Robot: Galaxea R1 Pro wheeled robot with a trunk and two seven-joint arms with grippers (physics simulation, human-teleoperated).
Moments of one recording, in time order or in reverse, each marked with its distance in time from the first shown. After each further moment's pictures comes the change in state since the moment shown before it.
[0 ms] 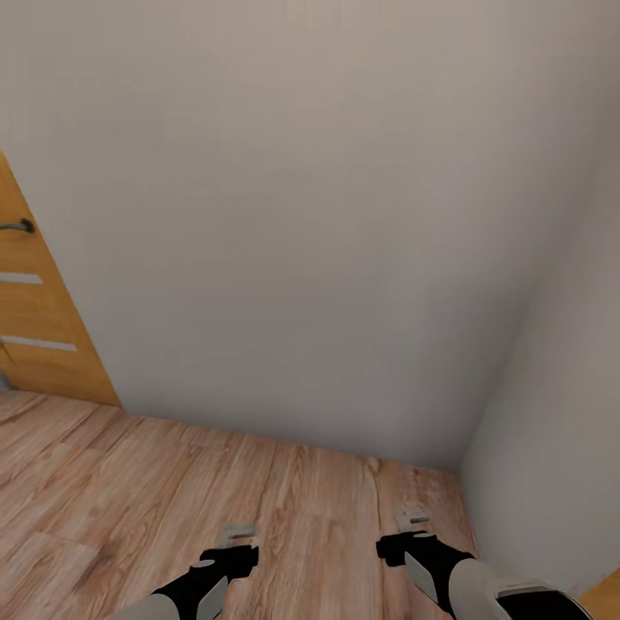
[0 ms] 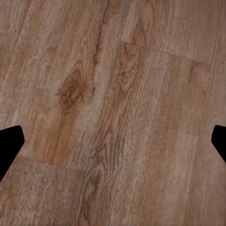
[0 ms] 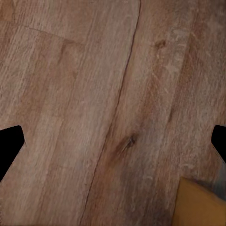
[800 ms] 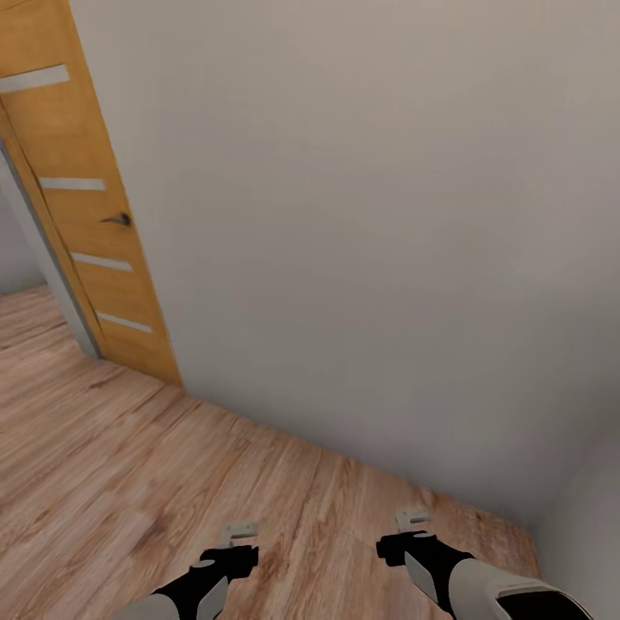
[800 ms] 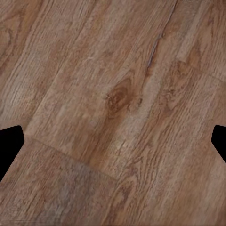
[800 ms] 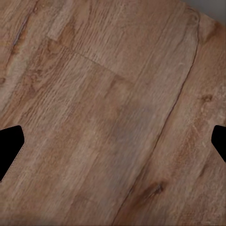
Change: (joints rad) left arm 0.000 0.000 0.000 0.000 0.000 0.000 0.000; right arm 0.000 0.000 0.000 0.000 0.000 0.000 0.000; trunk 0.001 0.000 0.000
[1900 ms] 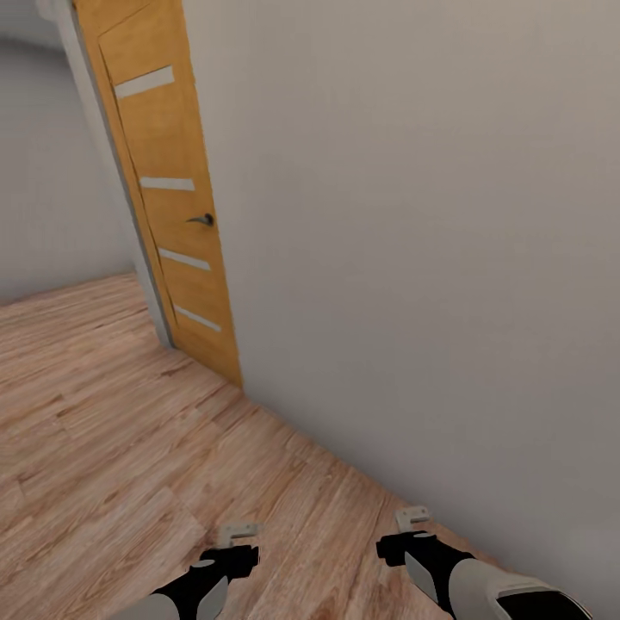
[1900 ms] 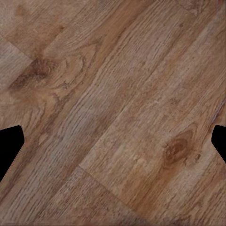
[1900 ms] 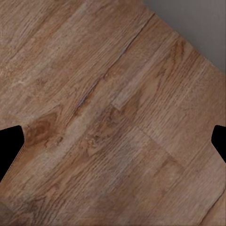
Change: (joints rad) left arm -0.001 0.000 -0.001 0.000 0.000 0.000 0.000; right arm 0.000 0.000 0.000 0.000 0.001 0.000 0.000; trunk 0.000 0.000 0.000
